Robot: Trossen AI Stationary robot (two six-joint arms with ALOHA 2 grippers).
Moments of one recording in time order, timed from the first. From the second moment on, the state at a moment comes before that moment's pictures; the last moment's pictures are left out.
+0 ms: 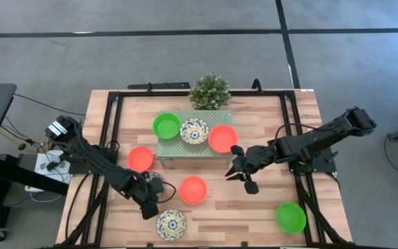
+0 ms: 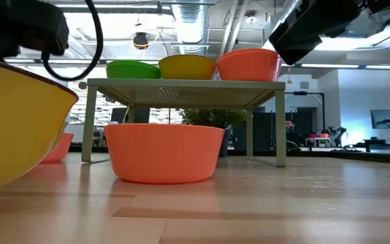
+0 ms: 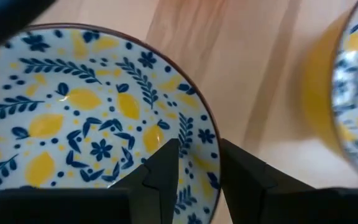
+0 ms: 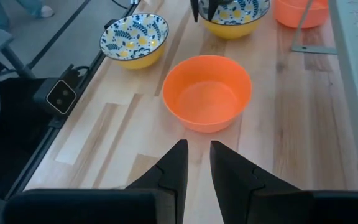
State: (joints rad) left arm -0.68 1.52 0.82 -0.52 -0.15 -0.94; right arm 0.30 1.24 0.74 -0.11 -0.06 0.12
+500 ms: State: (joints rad) left arm -0.71 1.46 0.82 -0.51 -0.29 -0.84; right arm 0.36 1.24 0.74 -0.09 -0.06 0.12
